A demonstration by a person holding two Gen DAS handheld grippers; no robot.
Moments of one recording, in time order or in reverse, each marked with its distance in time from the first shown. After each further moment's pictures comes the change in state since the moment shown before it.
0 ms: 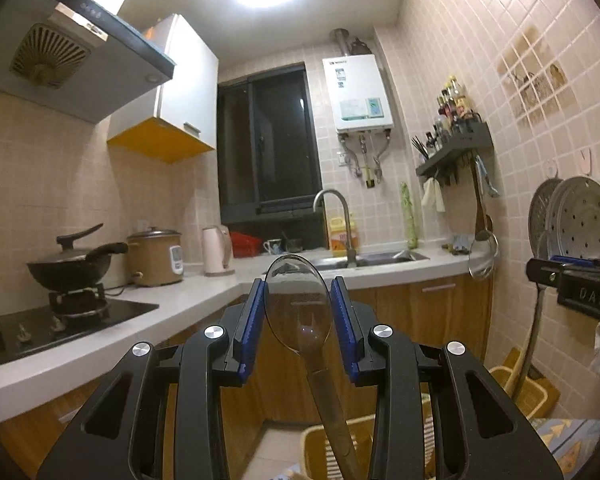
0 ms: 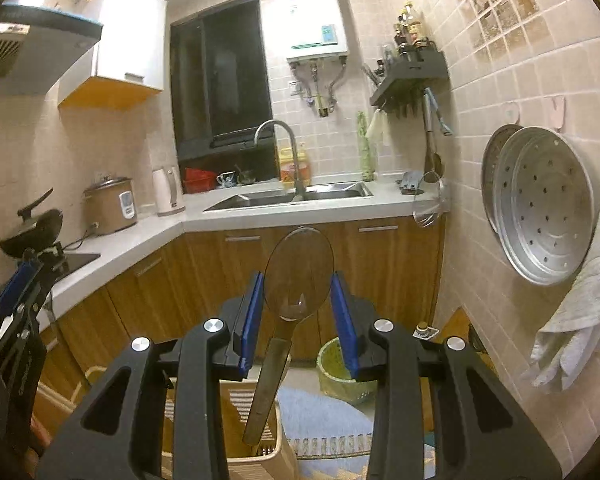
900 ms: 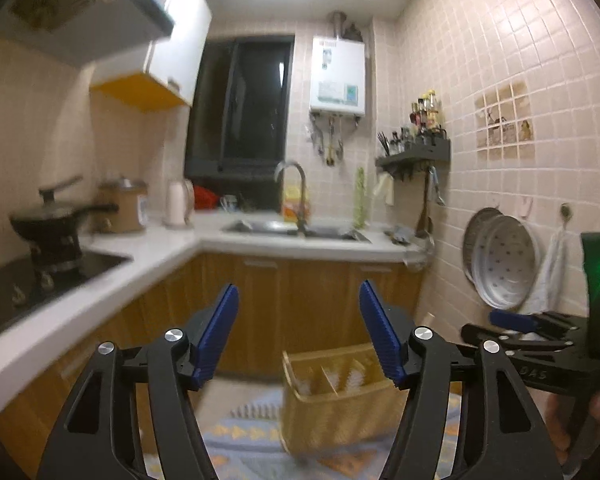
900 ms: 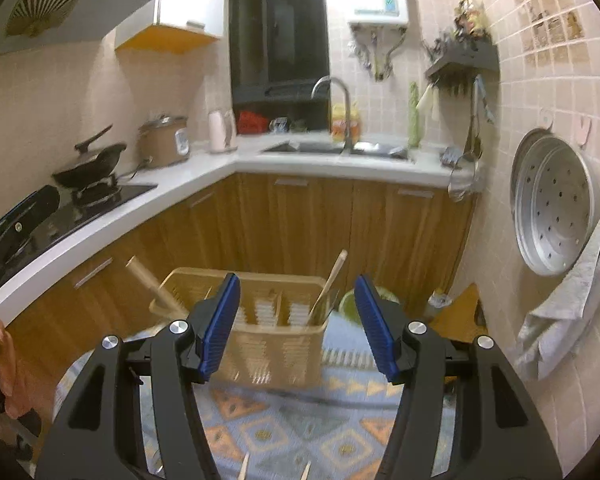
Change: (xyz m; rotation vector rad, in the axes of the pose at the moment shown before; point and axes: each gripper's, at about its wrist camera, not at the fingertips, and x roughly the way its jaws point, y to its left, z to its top) left arm -0.096 0.073 0.052 -0.181 0.208 -0.245; right arm -0.103 0.028 0.000 -0.132 0.264 0.161
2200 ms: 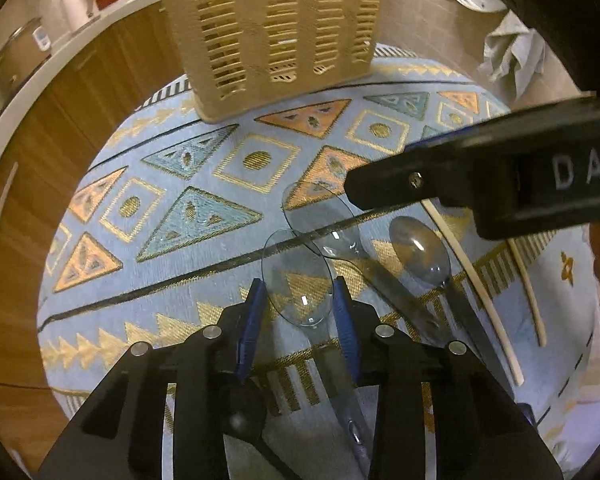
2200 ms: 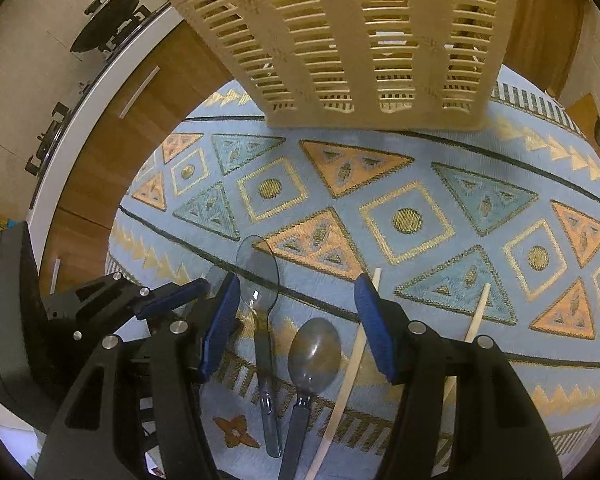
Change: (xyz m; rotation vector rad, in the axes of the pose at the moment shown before) left arm 0.070 -0.007 -0.209 0.221 0.933 -0.116; right arm 0.118 0.050 -0.135 0.118 0.730 0.320
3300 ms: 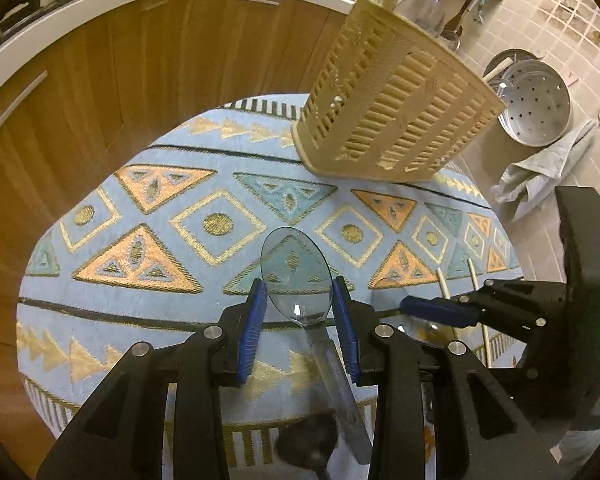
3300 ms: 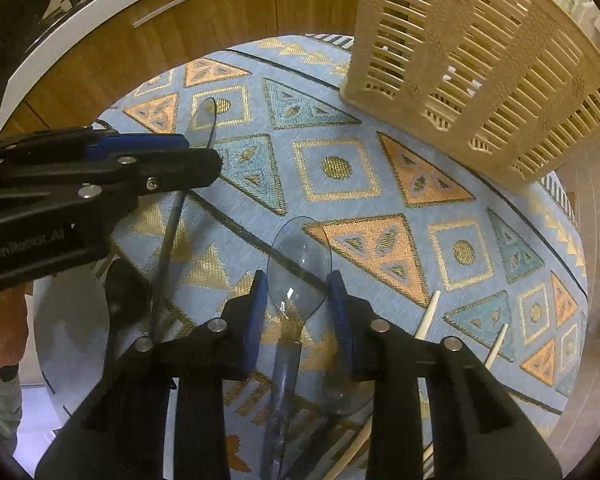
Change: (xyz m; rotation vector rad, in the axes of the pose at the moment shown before) left arm -0.028 0.093 0.000 -0.358 -0.139 -0.178; right arm 0.051 0.083 -0.019 -0.320 0.021 -0.253
